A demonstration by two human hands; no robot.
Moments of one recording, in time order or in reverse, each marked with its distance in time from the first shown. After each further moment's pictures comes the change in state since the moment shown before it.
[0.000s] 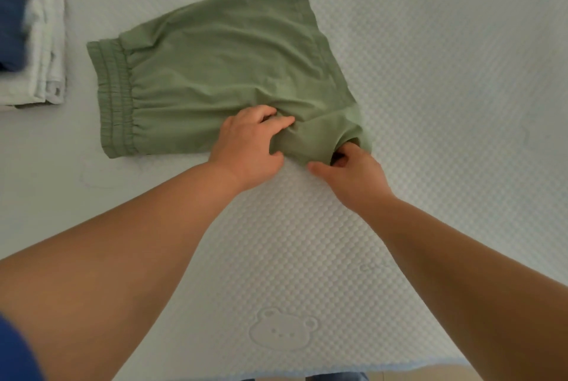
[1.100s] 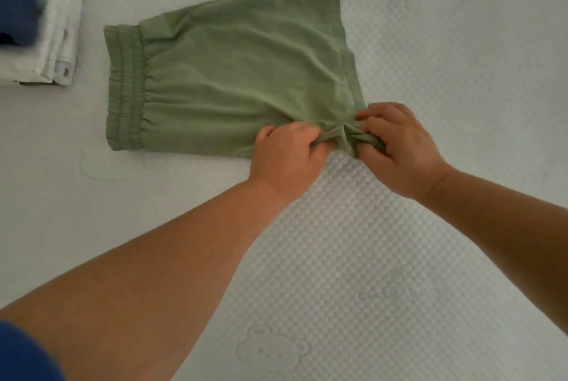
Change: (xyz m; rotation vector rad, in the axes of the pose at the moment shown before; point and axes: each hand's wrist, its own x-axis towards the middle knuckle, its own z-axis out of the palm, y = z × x) left_hand 0.010 0.037 0.016 -0.241 0.217 -0.127; right_hand 0.051 -0.016 -0.055 -0.562 0.035 -0.792
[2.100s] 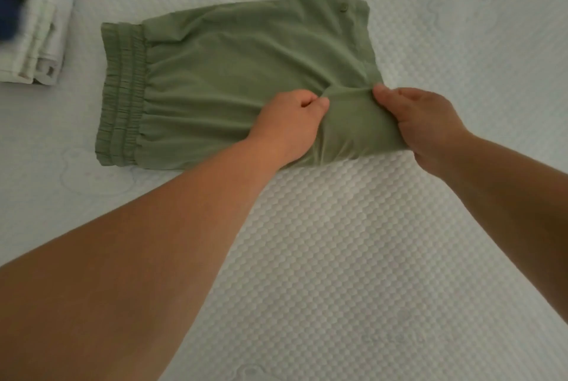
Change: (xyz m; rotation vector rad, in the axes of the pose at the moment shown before) left_hand 0.074 -0.006 -0.029 -0.373 -0.103 -0.371; right_hand 0.082 0.016 -0.008 0.747 -0.005 0.741
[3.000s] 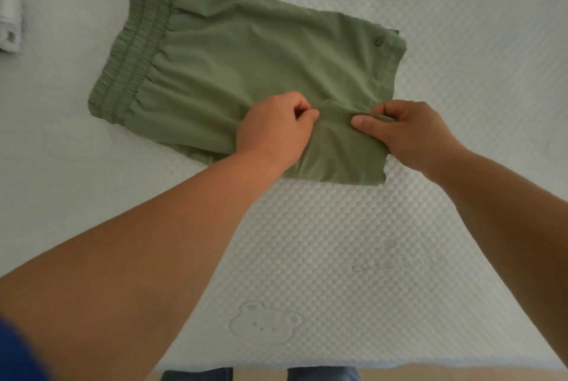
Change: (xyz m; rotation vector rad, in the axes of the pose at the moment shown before) left_hand -0.056 -0.031 0.041 0.287 0.045 0.122; right_hand -0.071 0.068 -0.016 -0.201 -0.095 -0.028
